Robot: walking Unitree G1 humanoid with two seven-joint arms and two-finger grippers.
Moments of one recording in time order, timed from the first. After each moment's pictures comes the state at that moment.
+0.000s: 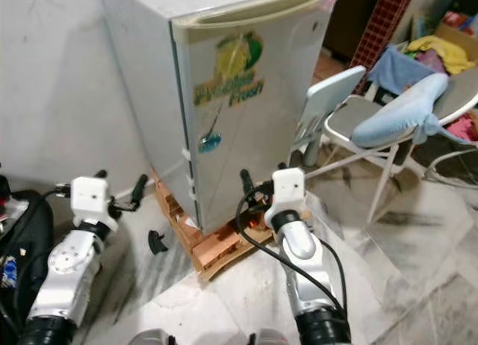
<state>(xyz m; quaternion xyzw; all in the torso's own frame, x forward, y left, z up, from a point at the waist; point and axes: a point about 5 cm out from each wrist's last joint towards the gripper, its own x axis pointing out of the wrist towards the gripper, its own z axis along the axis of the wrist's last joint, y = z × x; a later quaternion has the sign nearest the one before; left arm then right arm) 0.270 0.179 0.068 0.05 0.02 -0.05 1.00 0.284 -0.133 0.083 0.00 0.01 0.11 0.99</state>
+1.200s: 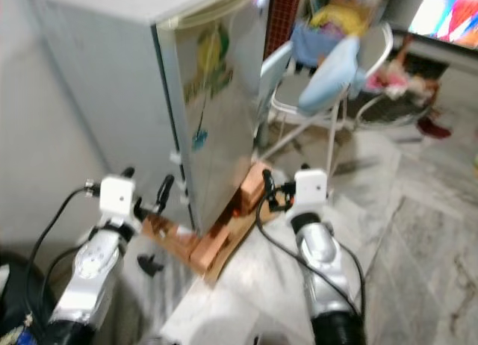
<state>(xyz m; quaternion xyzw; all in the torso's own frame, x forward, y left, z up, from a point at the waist) 0.268 0.165 0.070 0.06 0.00 -0.07 1.00 0.279 -0.137 0.079 0.02 0.01 0.10 0.99</state>
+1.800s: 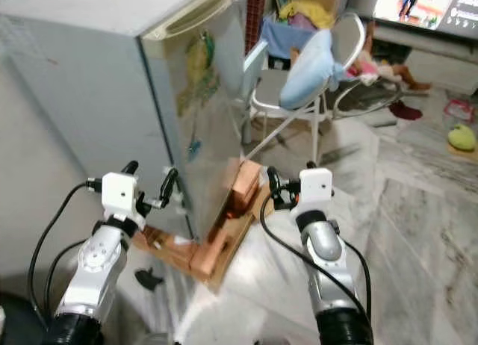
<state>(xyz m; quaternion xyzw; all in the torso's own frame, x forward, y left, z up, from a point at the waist) 0.272 0.153 0.076 0.05 -0.02 -0.10 0.99 0.283 -0.149 0.085 0.01 0.00 0.08 1.00</state>
